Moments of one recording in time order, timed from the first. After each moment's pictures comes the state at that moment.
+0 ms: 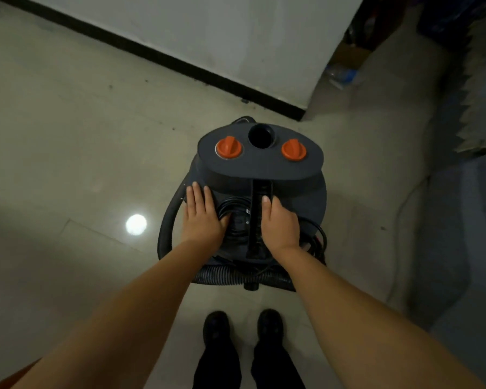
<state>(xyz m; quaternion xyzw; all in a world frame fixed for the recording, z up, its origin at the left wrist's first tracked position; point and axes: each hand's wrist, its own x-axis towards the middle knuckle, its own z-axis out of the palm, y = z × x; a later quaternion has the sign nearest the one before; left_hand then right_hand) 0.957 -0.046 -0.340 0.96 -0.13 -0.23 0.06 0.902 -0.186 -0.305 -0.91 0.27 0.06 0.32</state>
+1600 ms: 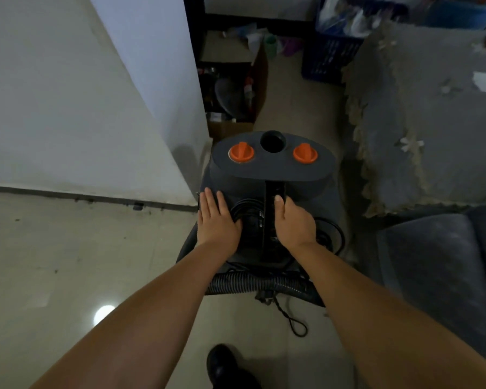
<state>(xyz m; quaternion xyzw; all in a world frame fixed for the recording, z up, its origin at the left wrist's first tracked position) 1.159 -0.622 -0.337 0.94 -0.24 -0.23 0.05 1.067 -0.739 -0.311 -0.87 0.38 0.00 0.30</state>
